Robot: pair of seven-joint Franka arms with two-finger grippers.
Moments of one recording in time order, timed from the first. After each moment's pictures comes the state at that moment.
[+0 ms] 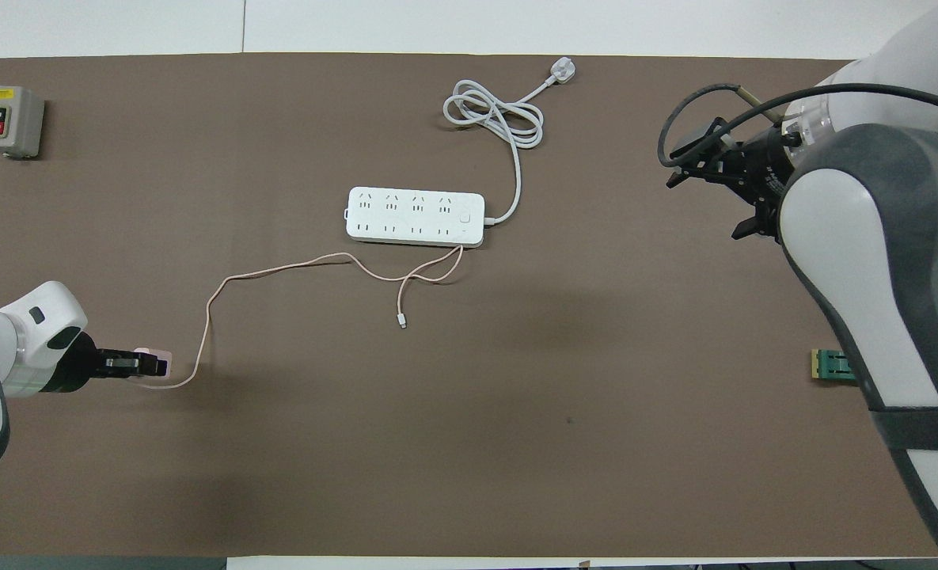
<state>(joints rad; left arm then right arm) 0.11 -0.20 0.01 -2.45 -0.24 2.11 0.35 0.42 0.20 -0.33 -1.53 0.25 1.68 0.69</state>
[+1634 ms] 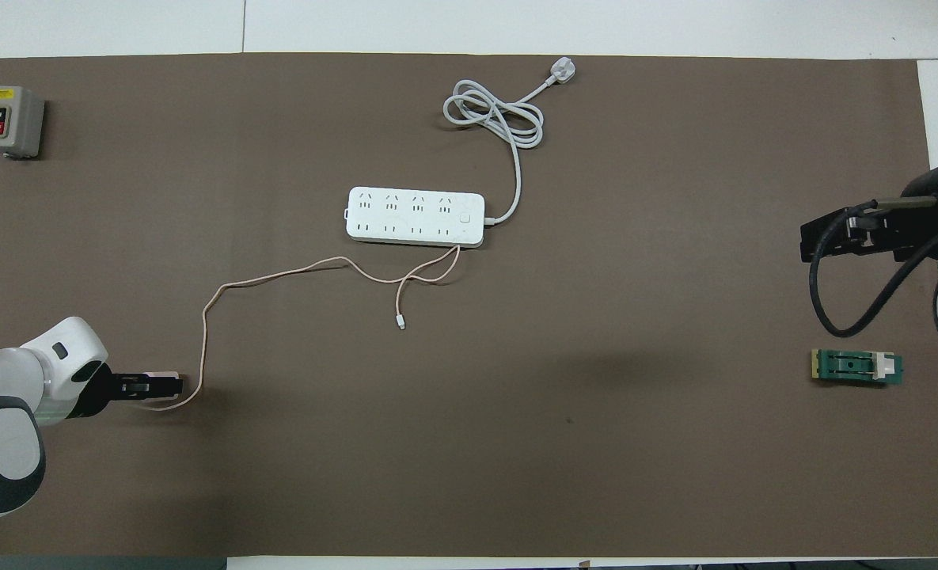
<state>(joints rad) 0.12 -0.23 0.00 -2.60 -0.25 2.28 0.38 0.14 -0.01 -0.09 -1.62 -0.02 1.55 0.07</state>
